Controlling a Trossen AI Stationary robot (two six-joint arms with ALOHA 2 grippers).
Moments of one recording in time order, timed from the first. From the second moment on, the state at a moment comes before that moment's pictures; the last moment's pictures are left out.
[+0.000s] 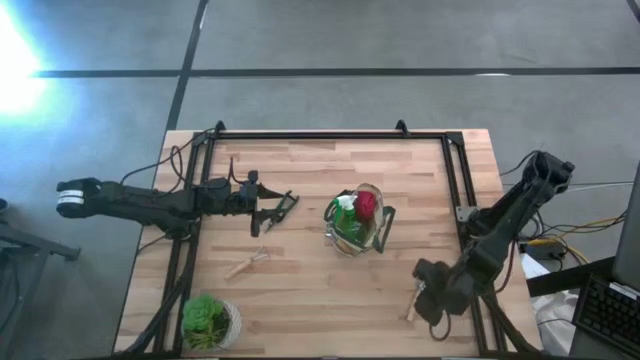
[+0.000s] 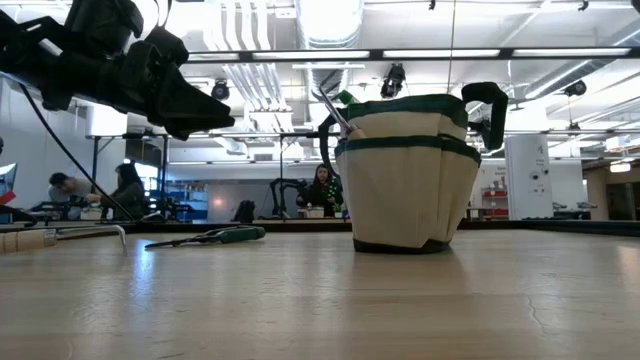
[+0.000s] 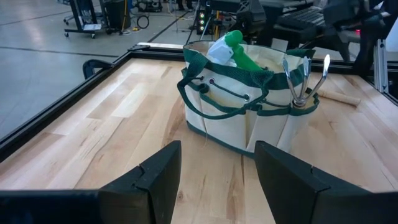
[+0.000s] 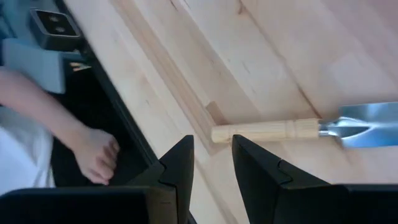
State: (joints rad) left arm 0.14 0.90 0.26 0.47 0.01 -0.03; right arm 0.87 1.29 0.80 -0.54 0.13 1.58
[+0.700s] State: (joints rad) left arm 0.14 0.90 0.26 0.47 0.01 -0.03; right arm 0.87 1.61 1.07 -0.85 0.05 2.13
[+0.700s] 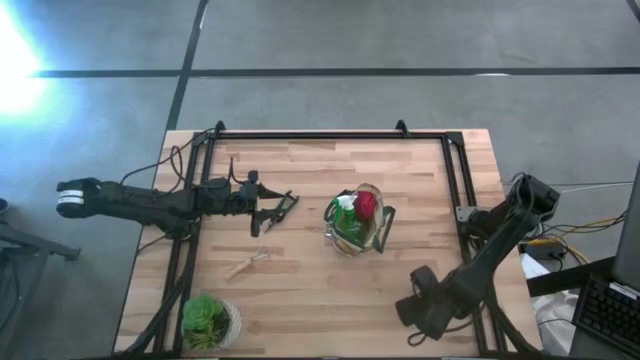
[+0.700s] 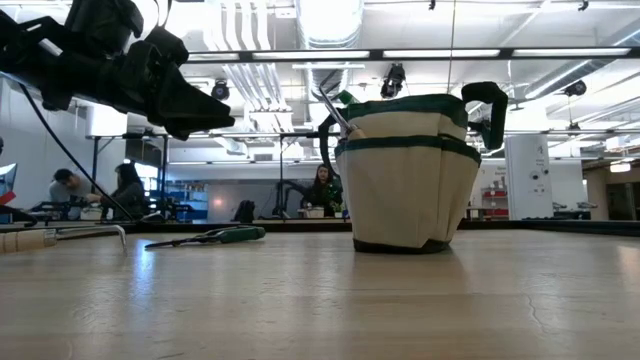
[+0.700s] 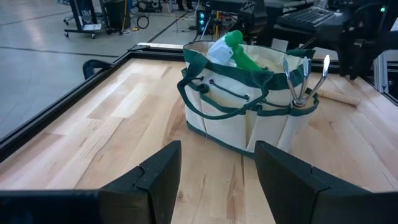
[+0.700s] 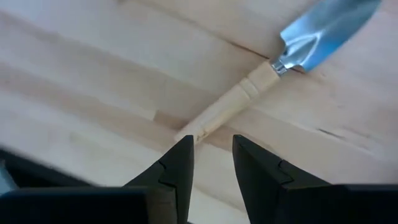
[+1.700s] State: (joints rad) left arm 0.14 0.90 0.26 0.47 0.01 -0.03; right arm 0.77 1.64 0.96 -0.82 0.04 2.35
